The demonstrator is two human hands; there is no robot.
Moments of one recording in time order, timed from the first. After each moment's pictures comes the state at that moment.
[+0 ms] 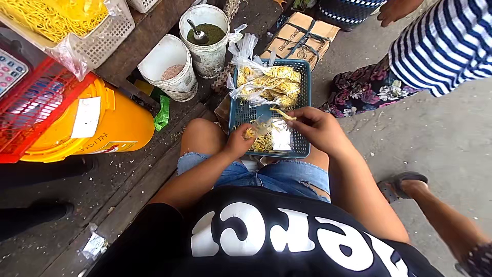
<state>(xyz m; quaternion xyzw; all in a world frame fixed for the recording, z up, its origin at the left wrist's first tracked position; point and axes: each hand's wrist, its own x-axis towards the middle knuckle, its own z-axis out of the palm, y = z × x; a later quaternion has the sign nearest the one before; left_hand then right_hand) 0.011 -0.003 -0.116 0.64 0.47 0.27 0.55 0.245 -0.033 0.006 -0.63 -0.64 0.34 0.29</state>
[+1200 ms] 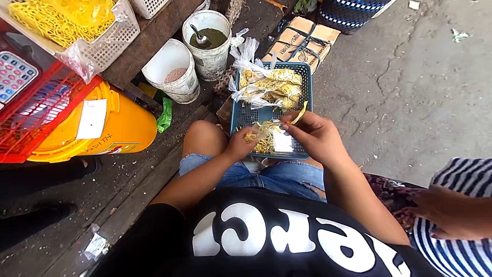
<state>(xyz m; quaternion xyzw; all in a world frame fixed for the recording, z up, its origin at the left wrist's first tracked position) 0.009 -0.007 -0.115 0.63 0.45 0.30 0.56 0.212 -0.047 0.020 -0.56 -0.63 0.36 0.41</state>
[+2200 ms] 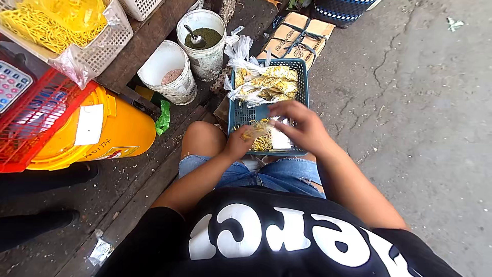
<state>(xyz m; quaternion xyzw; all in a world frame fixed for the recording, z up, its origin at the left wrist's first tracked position) 0.009 -0.008 -0.115 0.65 0.46 0.29 0.53 0.213 -0.022 0.006 -0.50 -0.74 0.27 0.35</state>
